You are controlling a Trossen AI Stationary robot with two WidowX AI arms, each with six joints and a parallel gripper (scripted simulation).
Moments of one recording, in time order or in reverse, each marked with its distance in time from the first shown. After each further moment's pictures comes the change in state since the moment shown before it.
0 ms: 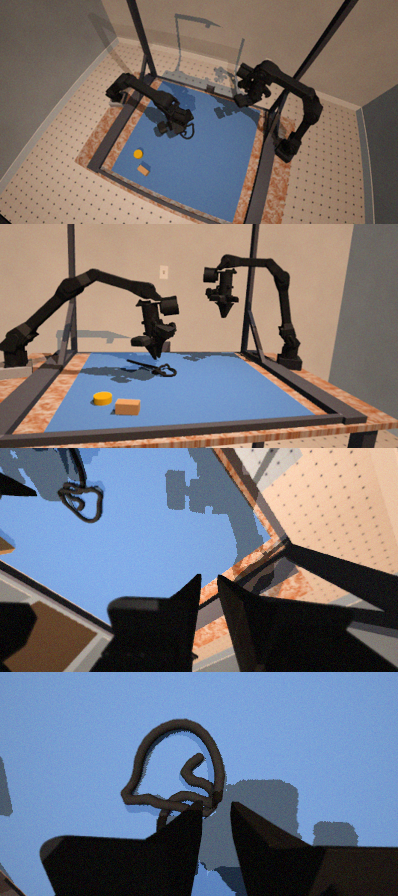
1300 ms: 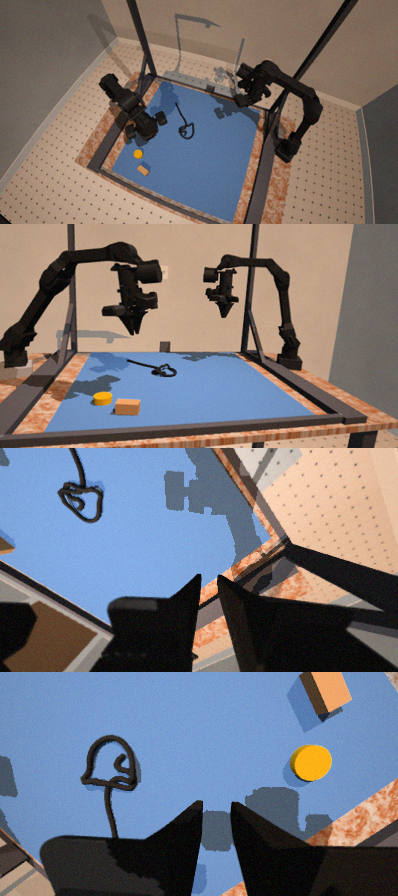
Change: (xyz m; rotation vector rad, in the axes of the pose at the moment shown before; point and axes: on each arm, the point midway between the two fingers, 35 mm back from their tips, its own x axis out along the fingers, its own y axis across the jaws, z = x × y) left arm 0.000 0.000 0.000 0.000 0.000 0.000; right arm -0.122 -0.122 0.031 0.026 0.023 -0.028
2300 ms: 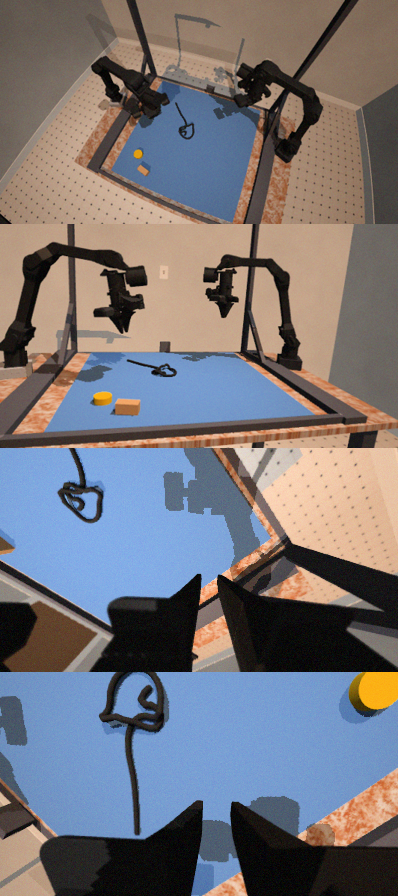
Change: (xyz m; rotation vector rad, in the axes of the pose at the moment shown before) left arm 0.000 0.000 0.000 0.000 0.000 0.000; right arm 0.008 0.045 -0.101 -0.003 -0.006 0.030
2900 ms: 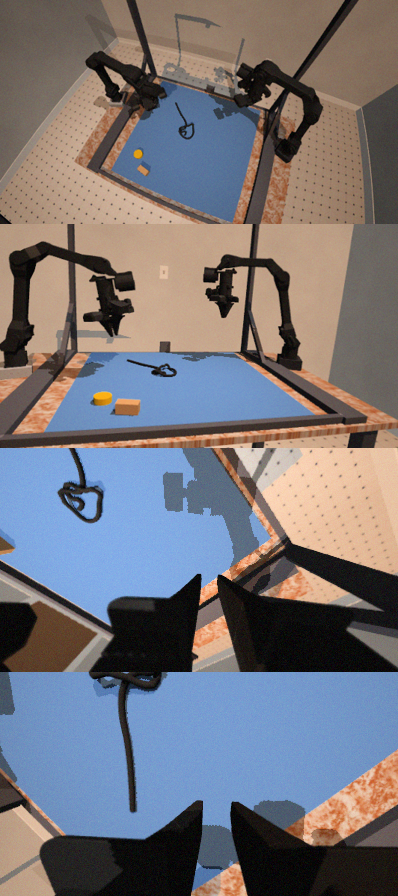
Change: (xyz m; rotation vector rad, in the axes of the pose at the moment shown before) left arm 0.000 0.000 0.000 0.000 0.000 0.000; right arm 0.014 0.000 -0.058 0.015 -0.010 0.014
